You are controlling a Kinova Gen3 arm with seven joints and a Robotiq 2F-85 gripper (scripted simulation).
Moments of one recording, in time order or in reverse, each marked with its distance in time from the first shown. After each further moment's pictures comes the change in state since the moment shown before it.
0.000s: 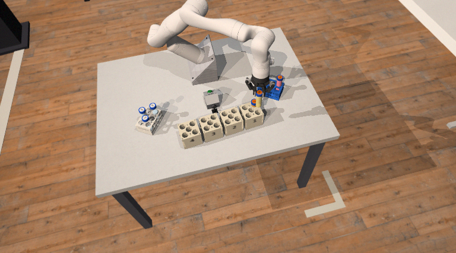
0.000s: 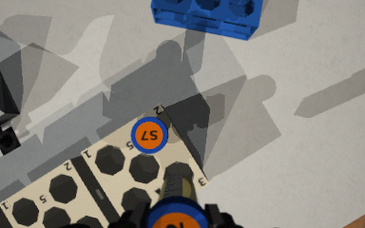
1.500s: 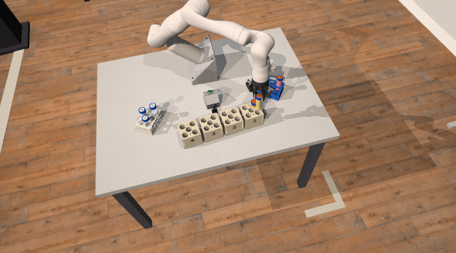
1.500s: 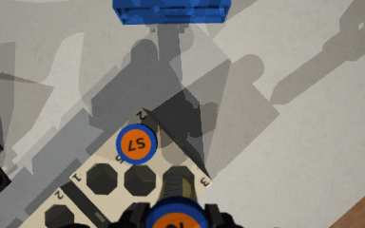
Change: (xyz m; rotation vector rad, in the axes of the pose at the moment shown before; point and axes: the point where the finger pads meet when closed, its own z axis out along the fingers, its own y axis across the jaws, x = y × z) arm 0.000 0.000 0.025 0.001 -0.001 0.209
